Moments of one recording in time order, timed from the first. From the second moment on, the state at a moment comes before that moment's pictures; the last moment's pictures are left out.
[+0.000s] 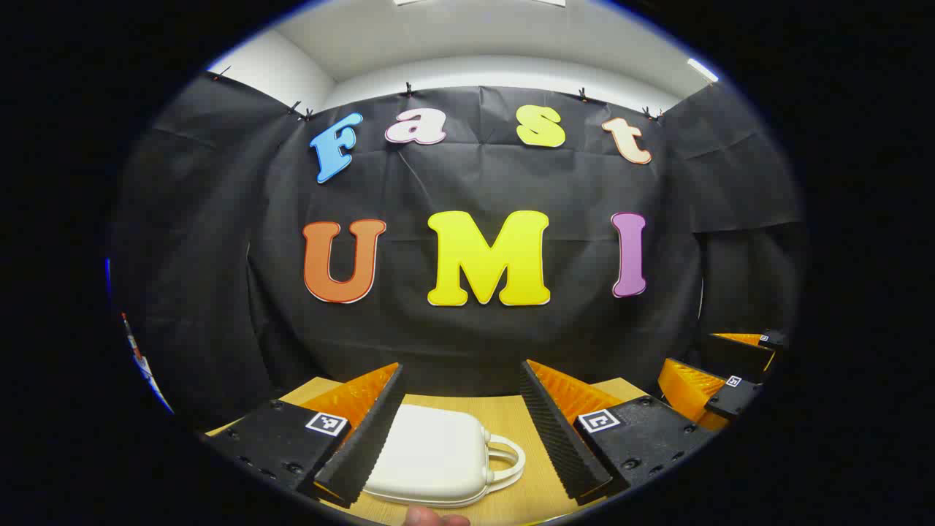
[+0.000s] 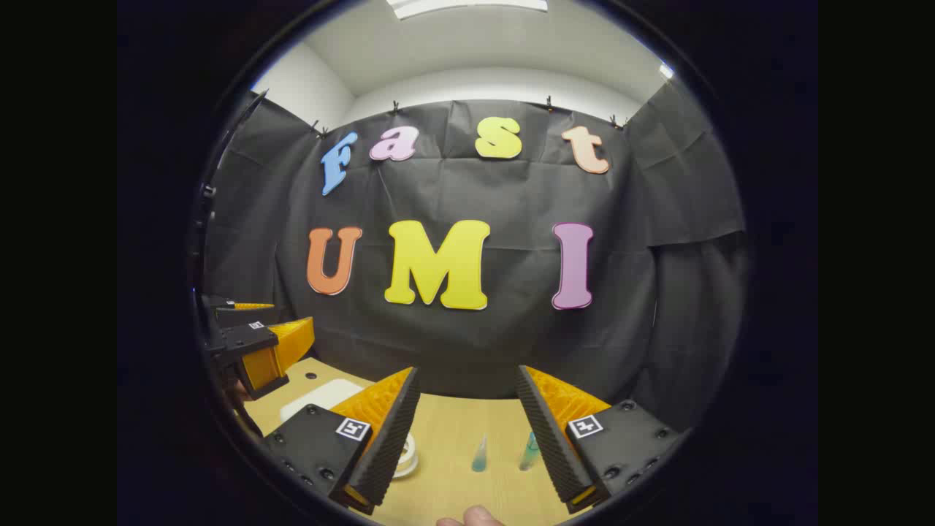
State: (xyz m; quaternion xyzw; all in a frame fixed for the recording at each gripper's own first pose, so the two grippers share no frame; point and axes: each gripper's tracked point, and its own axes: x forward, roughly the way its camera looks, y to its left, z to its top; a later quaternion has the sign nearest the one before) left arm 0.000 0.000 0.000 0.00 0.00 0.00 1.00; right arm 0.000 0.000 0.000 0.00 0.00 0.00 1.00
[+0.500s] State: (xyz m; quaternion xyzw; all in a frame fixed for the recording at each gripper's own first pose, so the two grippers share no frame) left arm 0.011 -0.019 -0.026 0.00 0.04 -0.01 1.00; right arm 0.015 -0.014 -0.014 0.01 0.02 0.00 1.00
